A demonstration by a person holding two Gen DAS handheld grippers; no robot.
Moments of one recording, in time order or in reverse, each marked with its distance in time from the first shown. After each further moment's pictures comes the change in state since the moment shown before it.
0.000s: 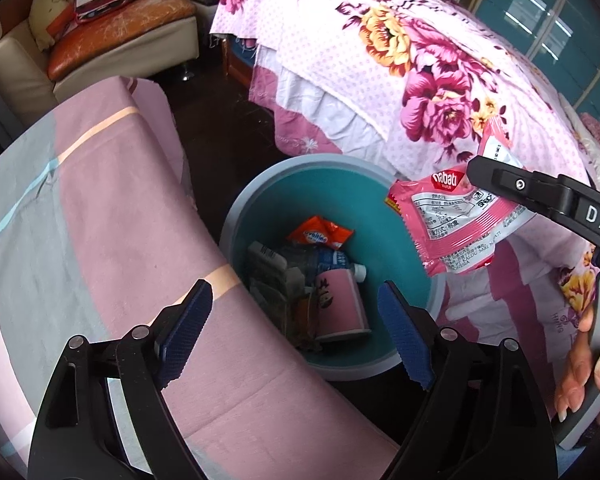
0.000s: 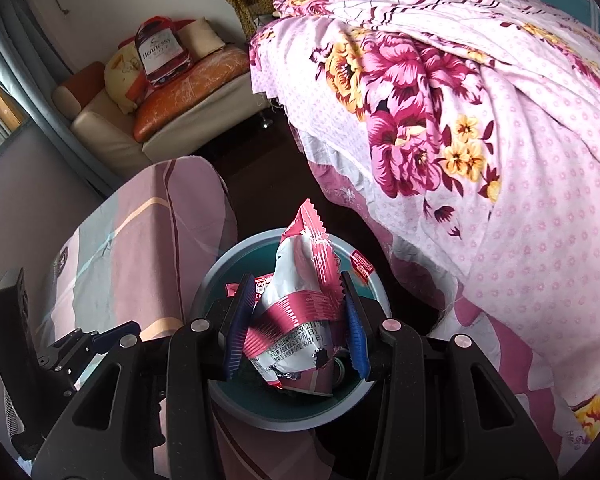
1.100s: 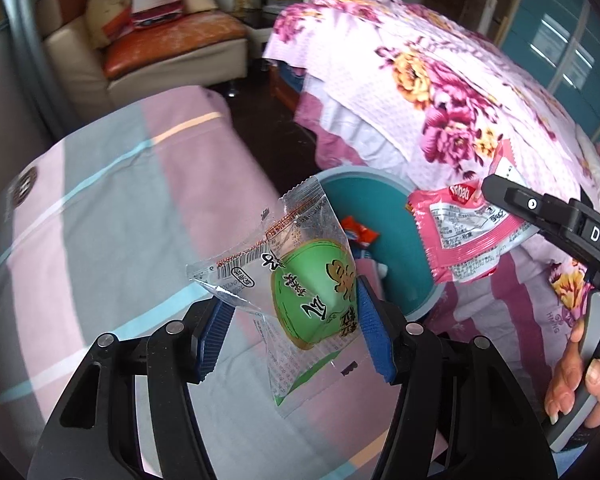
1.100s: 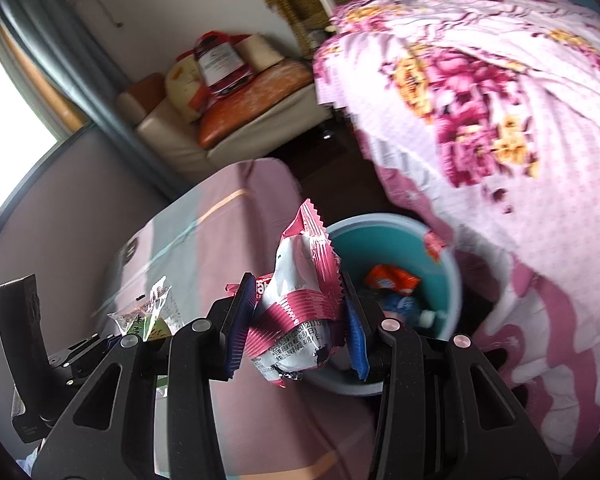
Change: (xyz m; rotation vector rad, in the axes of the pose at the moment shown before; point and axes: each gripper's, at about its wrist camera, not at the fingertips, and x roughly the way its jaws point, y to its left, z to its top) left arm -0.079 0.017 -0.043 -0.075 -0.096 0.091; right arm -0.050 0.035 -0.038 -0.008 -0.084 0.194
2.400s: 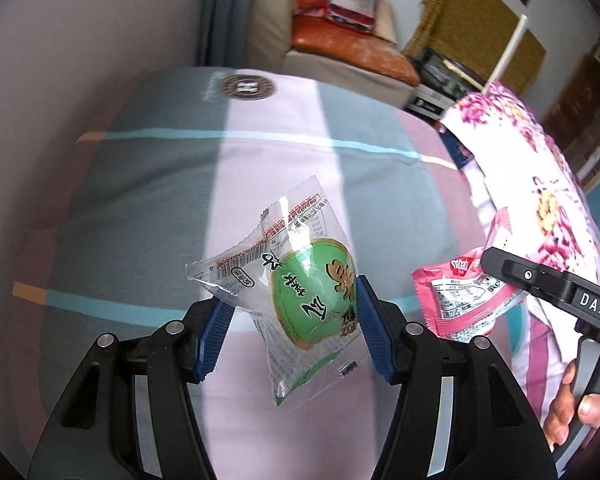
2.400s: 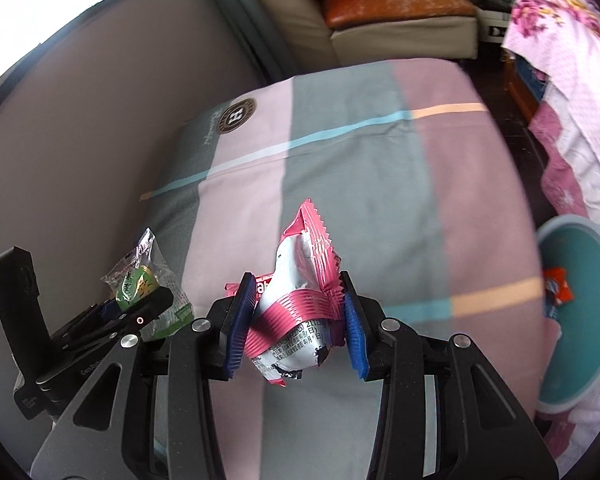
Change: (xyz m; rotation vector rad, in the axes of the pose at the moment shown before) left arm -0.083 0.248 -0.105 -0.523 -0.111 0.153; right arm 0.135 0.249 -0.058 -0.350 0.382 0.176
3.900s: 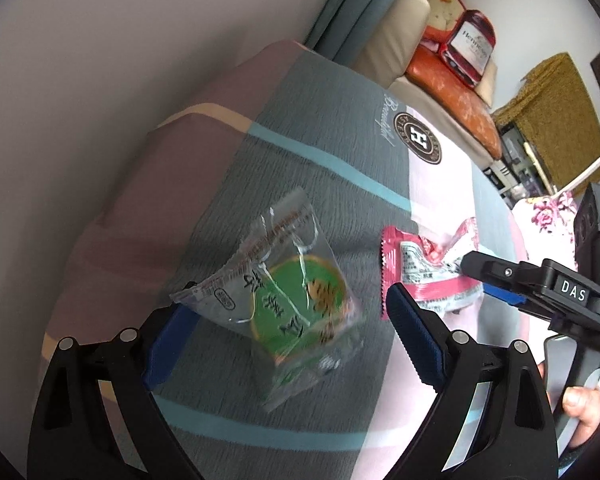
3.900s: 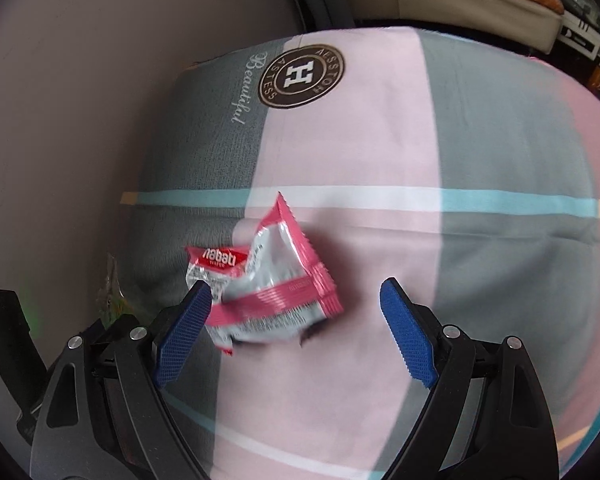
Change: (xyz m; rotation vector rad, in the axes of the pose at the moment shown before) left arm 0.045 0.181 0.060 -0.383 0.029 0.071; right arm 0.178 0.104 0.101 -0.112 0.304 -0.004
